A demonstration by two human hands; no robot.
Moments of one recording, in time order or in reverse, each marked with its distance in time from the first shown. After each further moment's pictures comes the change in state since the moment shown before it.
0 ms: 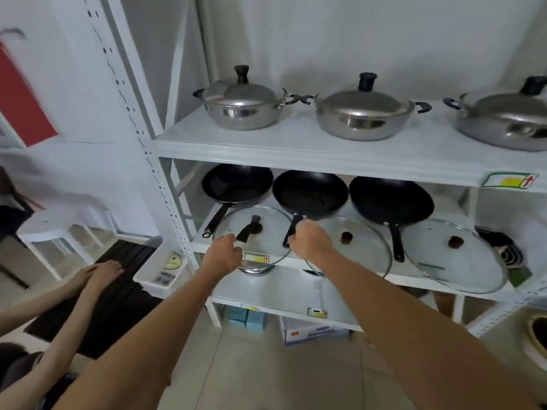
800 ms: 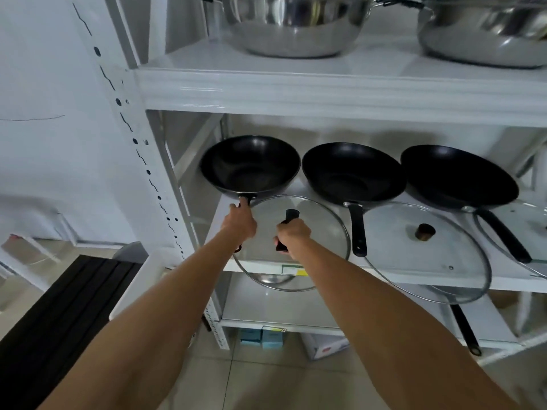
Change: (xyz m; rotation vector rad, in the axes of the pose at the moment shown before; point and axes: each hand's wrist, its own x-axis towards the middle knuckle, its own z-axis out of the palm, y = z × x) left_hand 0.274 -0.118 0.076 0.079 -0.063 0.110; right_hand 0.211 -0.124 0.222 0.945 0.027 0.643
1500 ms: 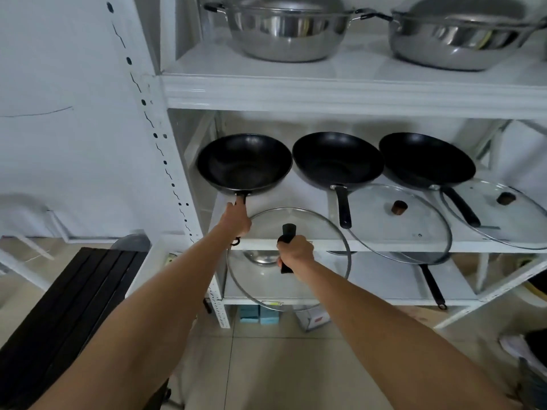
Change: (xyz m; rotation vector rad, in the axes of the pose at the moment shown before) left_hand -0.049 -0.020 -0.017 -0.060 -0.093 0.025; right_hand -0.086 0.065 -0.010 -0.142 0.008 -0.035
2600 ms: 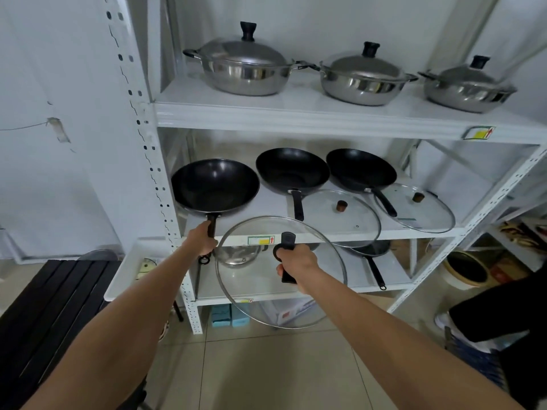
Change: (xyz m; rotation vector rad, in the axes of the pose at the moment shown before) left_hand -0.095 -0.032 -0.015 -0.126 -0.095 0.012; right_hand -0.172 0.013 -0.105 0.165 0.078 0.027
